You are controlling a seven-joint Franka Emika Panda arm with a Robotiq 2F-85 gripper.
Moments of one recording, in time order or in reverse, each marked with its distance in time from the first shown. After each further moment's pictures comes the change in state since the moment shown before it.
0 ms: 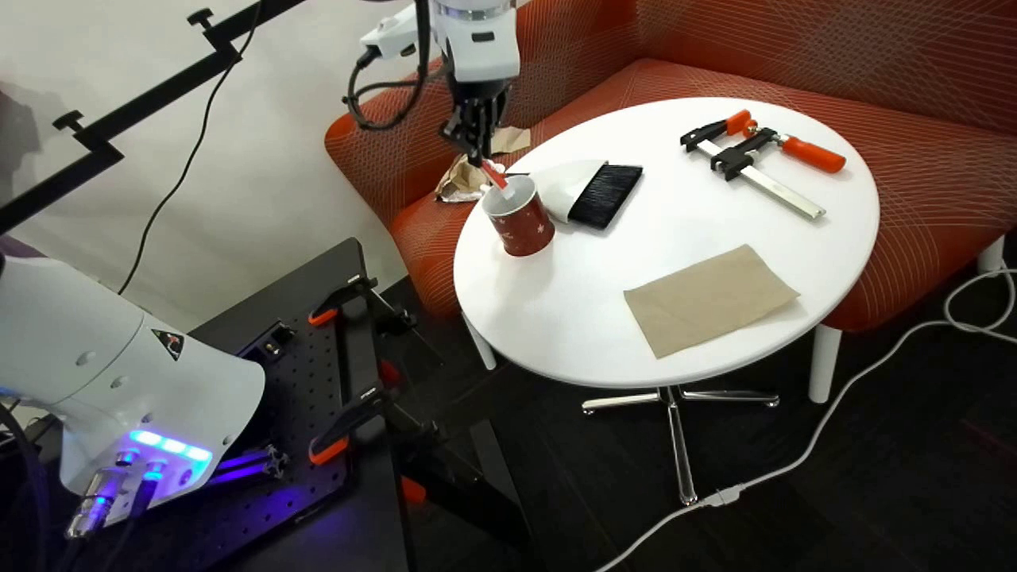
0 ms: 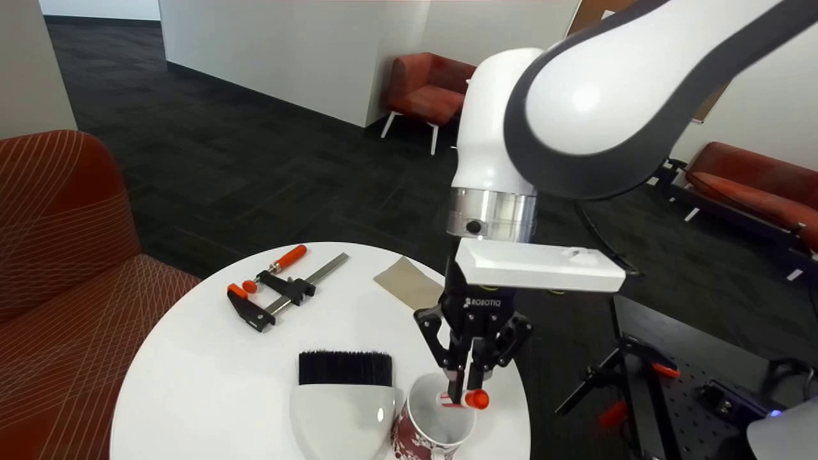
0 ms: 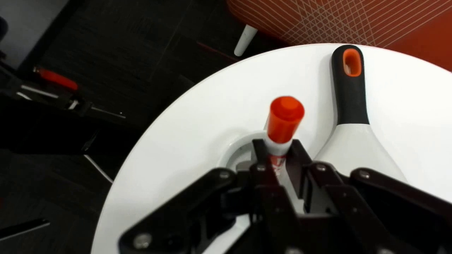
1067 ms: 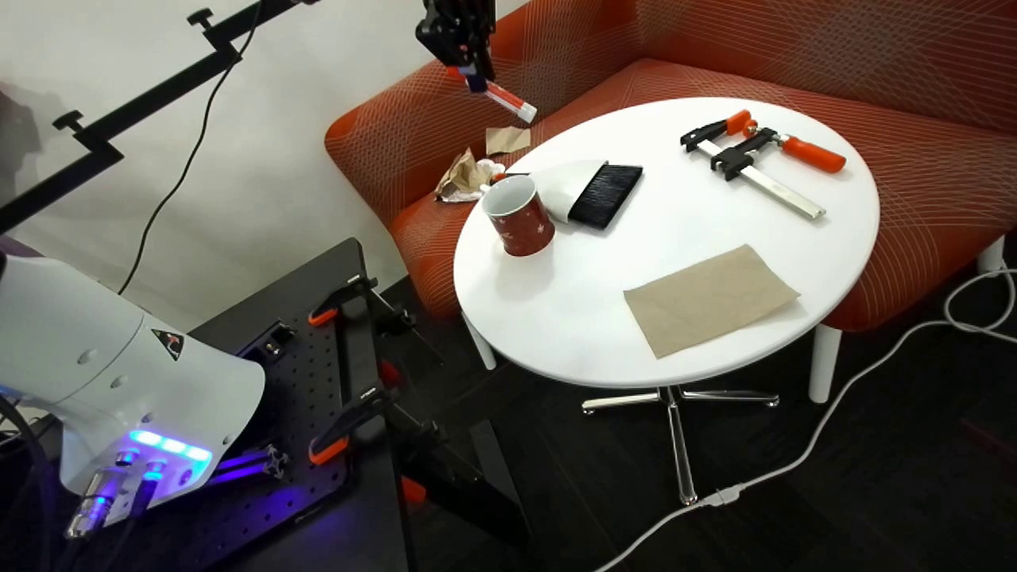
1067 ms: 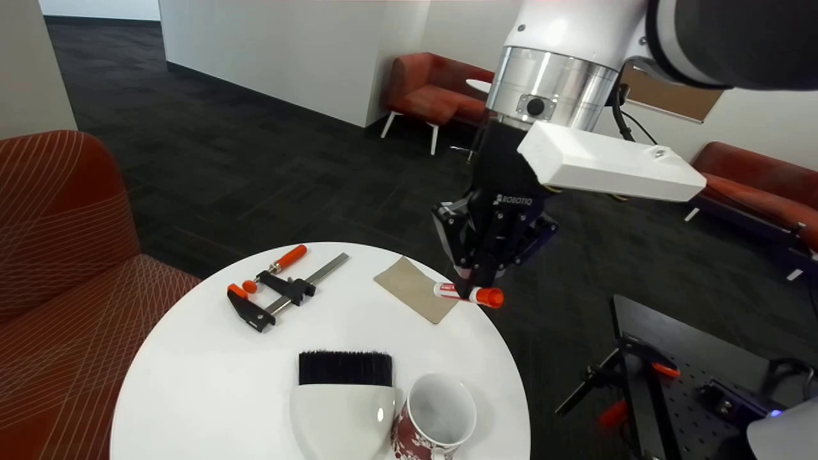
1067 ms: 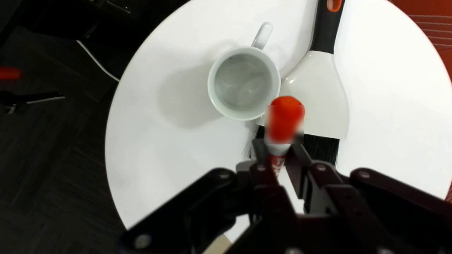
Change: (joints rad) arm 0.026 -0.266 -0.006 -0.046 -0.404 0.028 0.205
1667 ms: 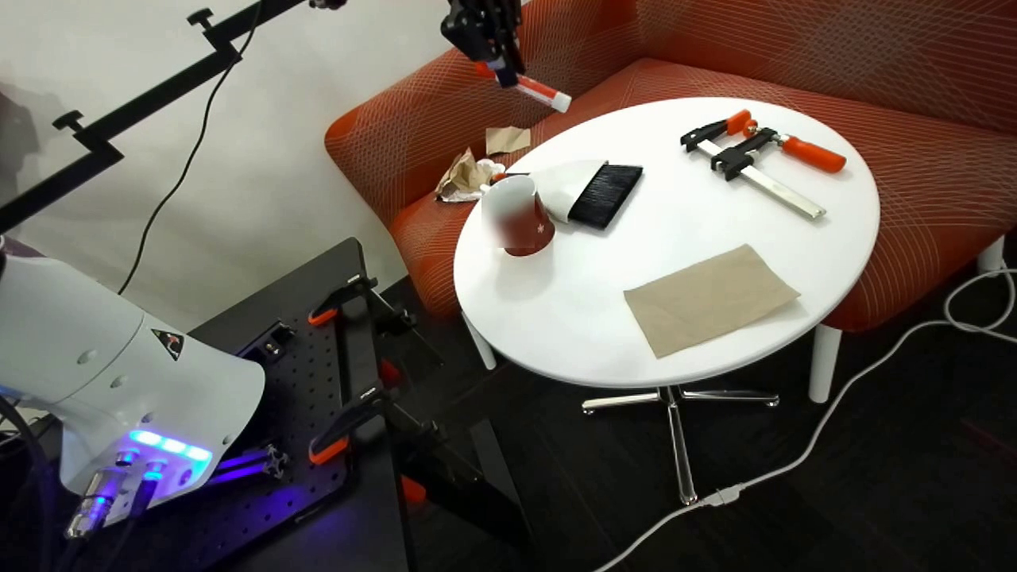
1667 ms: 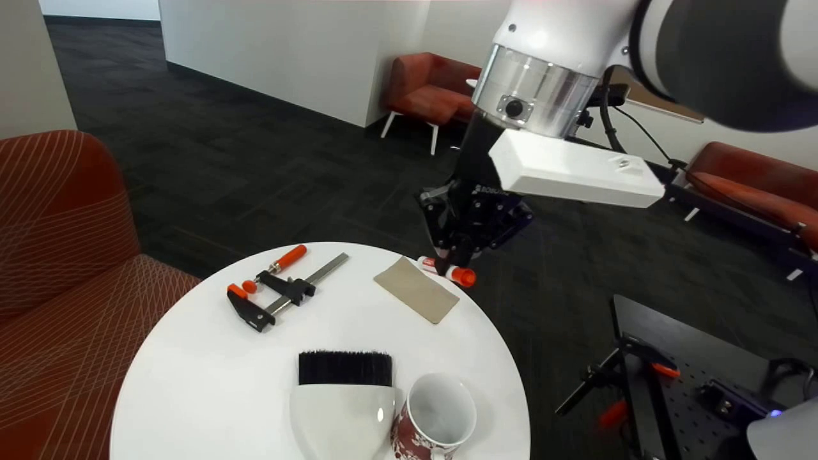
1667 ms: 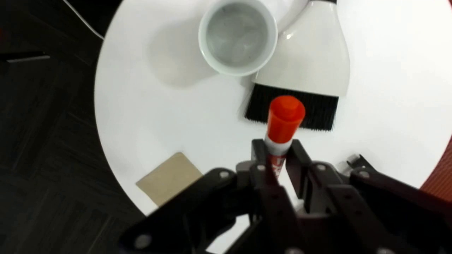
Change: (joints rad) arm -0.003 0.033 -0.014 0.013 -0.172 0.103 0.122
